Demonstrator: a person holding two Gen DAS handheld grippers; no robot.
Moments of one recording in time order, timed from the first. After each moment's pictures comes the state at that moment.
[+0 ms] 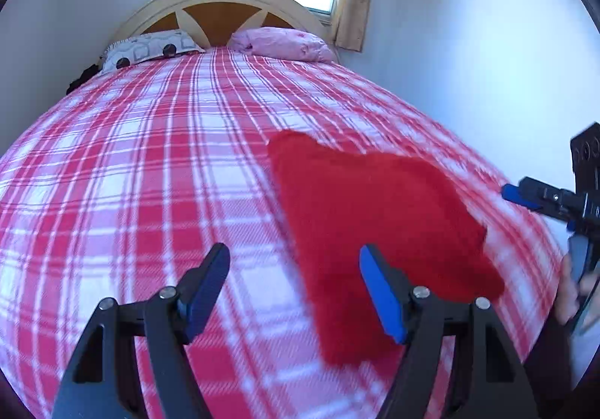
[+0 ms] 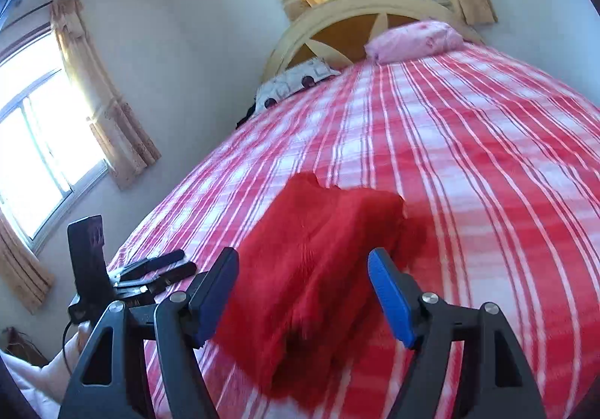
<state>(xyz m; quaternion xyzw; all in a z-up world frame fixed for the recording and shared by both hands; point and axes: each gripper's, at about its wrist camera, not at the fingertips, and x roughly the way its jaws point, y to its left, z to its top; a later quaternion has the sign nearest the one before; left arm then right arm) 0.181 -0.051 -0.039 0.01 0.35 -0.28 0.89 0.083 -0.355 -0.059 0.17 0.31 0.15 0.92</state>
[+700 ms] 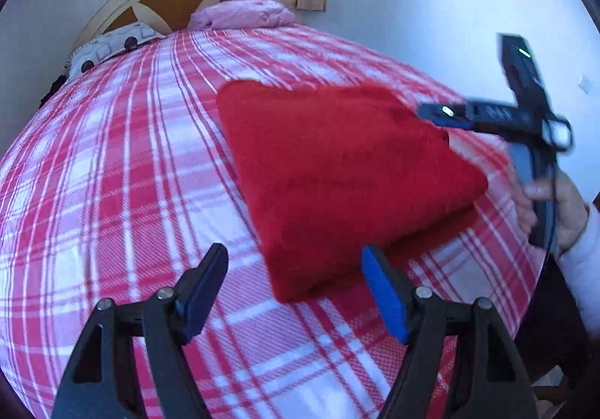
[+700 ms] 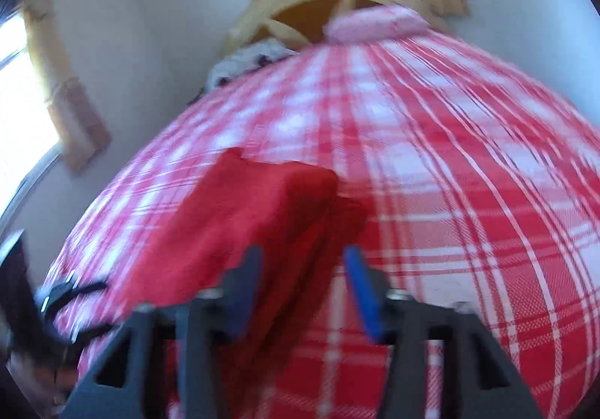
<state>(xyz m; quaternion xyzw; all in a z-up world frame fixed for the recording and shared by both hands) 0.135 -0.064 -0.060 0.10 0.37 -0.32 0.86 0.080 -0.360 -0.070 0.12 0.32 0.09 0.94</state>
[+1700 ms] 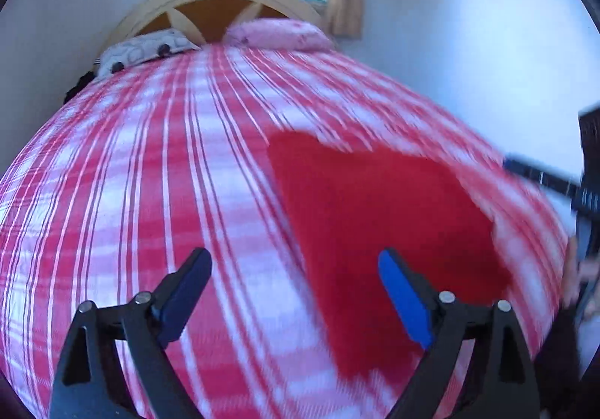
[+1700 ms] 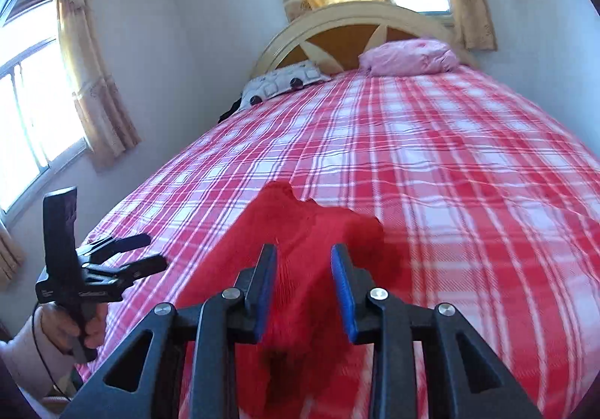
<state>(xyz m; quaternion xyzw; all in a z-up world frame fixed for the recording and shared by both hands) 0.195 -0.063 -0.031 0.05 0.35 -0.27 0.90 0.114 -0.355 -0.046 0.12 0.30 0.11 0.94</state>
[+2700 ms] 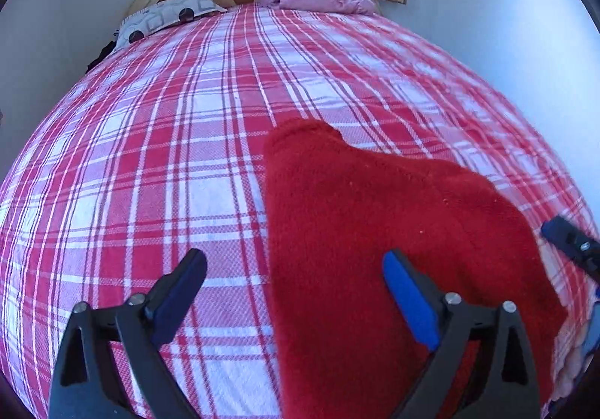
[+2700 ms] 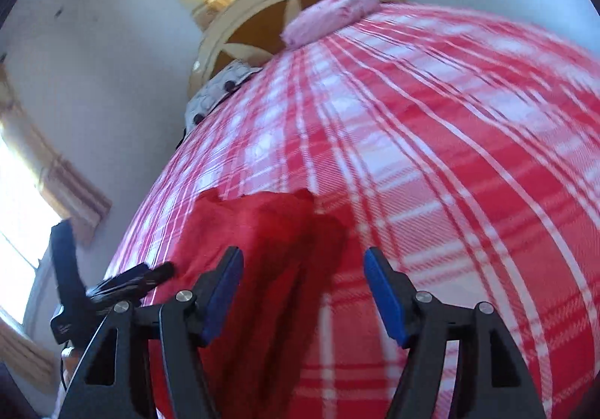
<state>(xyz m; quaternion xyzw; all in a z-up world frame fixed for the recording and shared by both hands) 0.253 -0.138 -0.061 0.07 0.43 -0.18 0.88 0.115 -0.441 -0.118 0.33 0.32 0.01 0.89</state>
